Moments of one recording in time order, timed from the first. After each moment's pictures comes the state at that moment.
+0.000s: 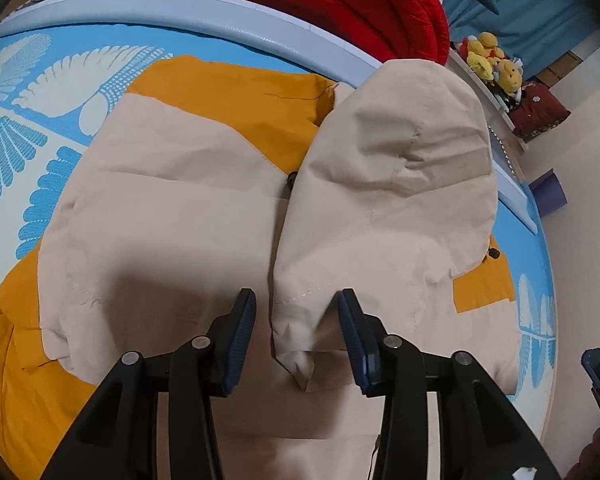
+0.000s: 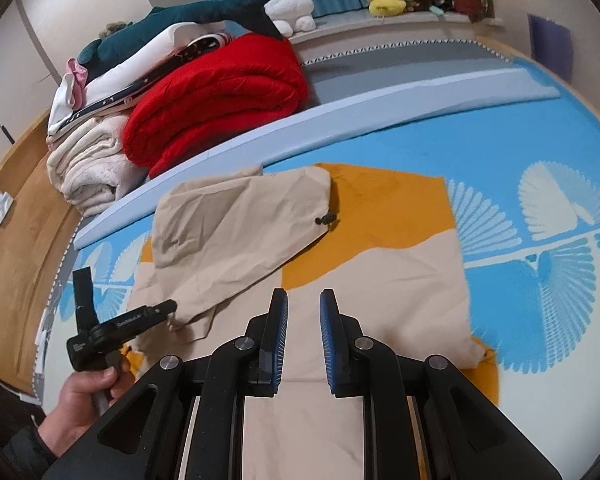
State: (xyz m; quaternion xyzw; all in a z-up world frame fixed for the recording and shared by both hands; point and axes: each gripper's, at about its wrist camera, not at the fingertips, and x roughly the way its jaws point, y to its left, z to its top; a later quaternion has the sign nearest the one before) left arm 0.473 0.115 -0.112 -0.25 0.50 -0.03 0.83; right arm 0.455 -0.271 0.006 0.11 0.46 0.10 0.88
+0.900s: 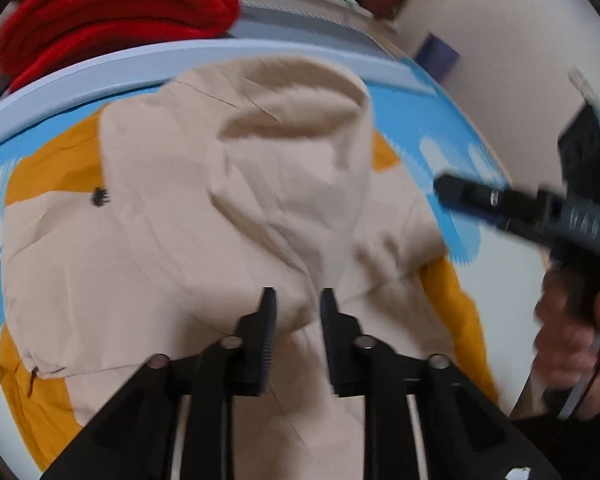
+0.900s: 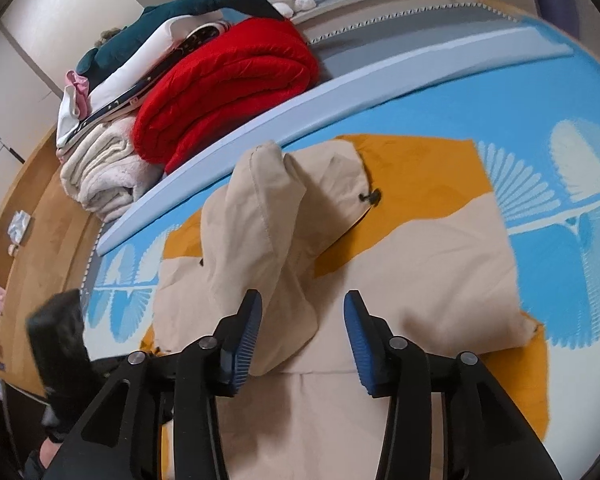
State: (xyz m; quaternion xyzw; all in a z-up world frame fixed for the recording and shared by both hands) left arm 0.431 -0.011 -0.047 -0.07 0.52 -0.22 0.82; right arm 0.465 -0.260 -0.020 0.18 0.48 0.14 0.85
